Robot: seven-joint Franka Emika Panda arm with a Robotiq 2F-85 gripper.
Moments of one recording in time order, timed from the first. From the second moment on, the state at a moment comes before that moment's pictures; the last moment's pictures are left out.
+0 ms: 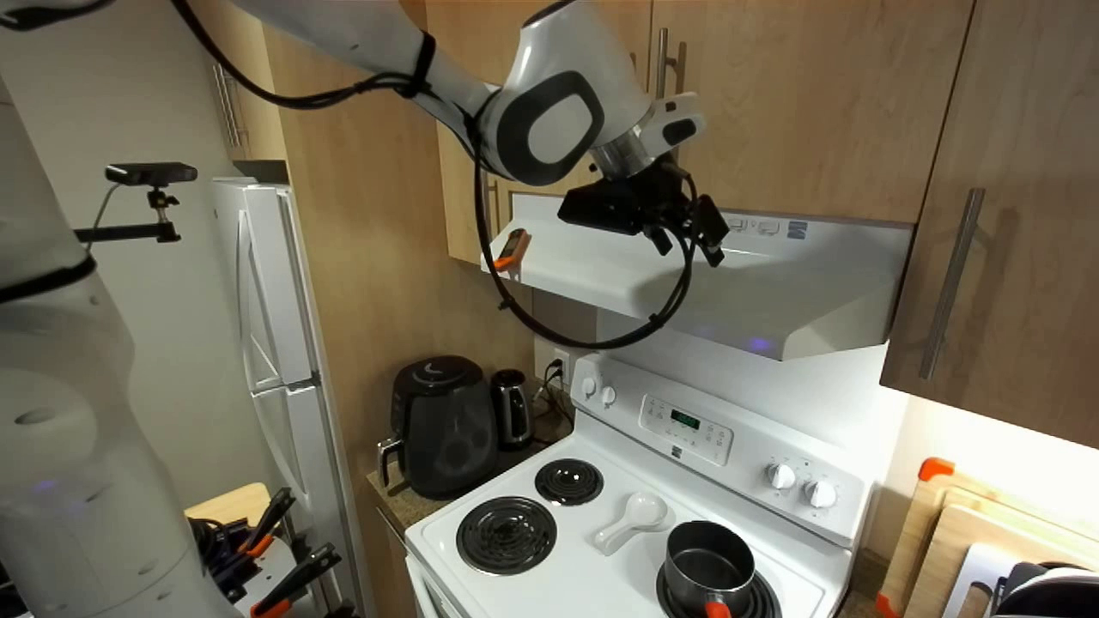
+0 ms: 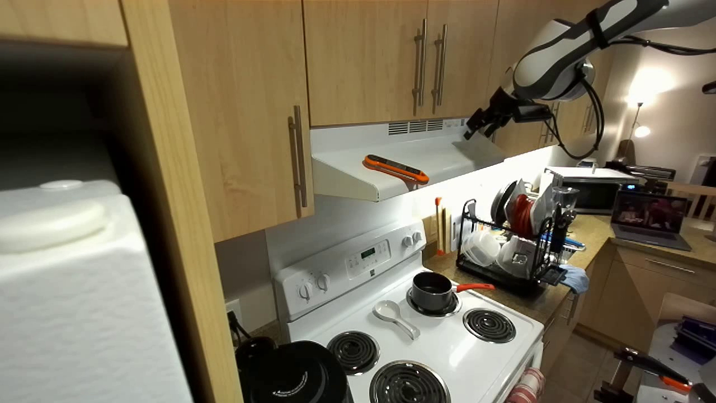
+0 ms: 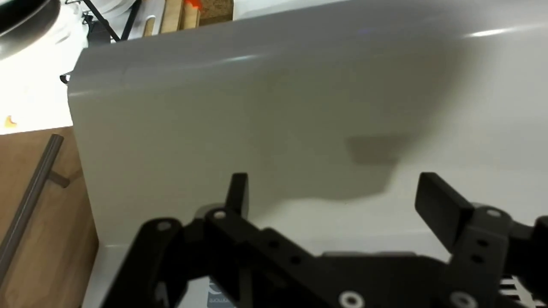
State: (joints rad) arm -0.07 -0.05 -0.20 -2.21 0.09 2.83 -0.14
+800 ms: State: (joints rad) arm -0.07 -0.10 -0.16 -2.21 0.09 2.79 -0.13
